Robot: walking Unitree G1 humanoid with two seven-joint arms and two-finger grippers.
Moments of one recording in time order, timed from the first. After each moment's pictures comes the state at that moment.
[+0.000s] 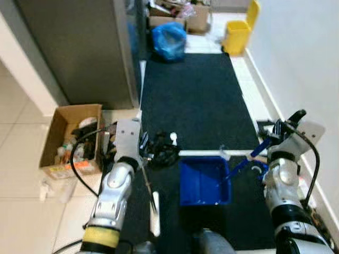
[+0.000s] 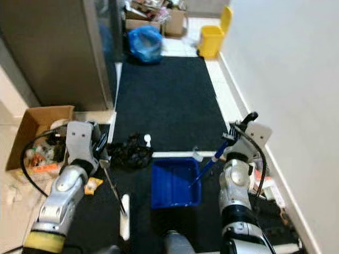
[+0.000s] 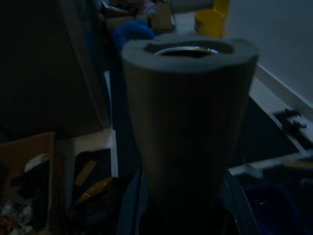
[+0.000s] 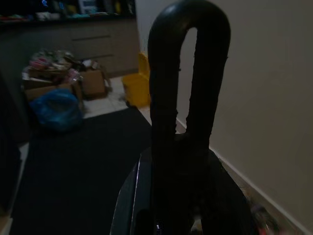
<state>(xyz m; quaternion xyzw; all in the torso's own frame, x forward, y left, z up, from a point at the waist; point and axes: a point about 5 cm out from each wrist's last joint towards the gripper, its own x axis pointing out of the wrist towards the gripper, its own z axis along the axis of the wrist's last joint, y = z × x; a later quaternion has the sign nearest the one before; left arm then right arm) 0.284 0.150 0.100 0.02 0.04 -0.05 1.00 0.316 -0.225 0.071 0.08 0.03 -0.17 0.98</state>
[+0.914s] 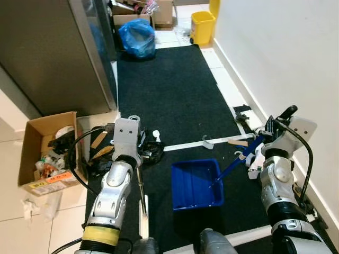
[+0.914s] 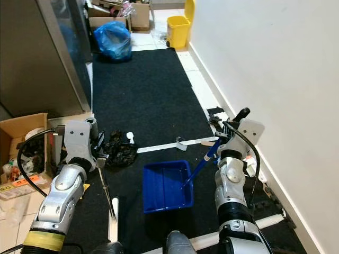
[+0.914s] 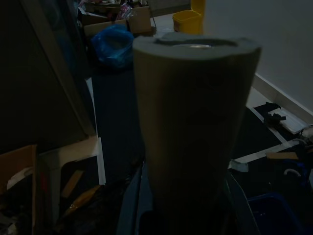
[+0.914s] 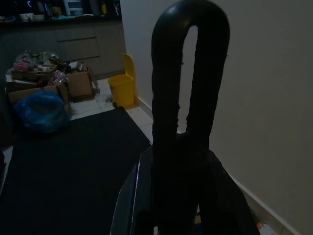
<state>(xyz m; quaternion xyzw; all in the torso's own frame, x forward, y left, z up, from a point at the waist) 0.284 0.150 0.101 0.03 0.04 -0.04 1.00 0.317 -0.219 0.071 0.07 0.03 -0.15 0.99</state>
